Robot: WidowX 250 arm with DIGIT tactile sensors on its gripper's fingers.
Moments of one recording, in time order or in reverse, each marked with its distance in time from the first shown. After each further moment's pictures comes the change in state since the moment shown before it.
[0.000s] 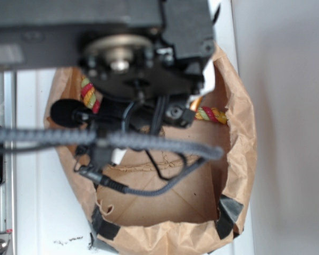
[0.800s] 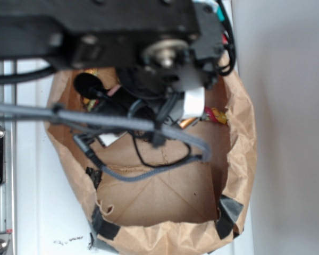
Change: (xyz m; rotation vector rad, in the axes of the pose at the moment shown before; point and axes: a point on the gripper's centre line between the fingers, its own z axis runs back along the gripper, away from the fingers) arm 0.001 0.005 -0.049 -0.076 0.008 -0.497
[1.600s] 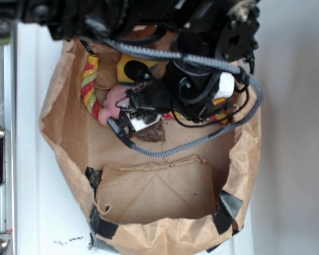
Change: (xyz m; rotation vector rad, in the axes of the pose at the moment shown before) arm 0.005 0.018 -0.043 -0.187 -0.132 -0.140
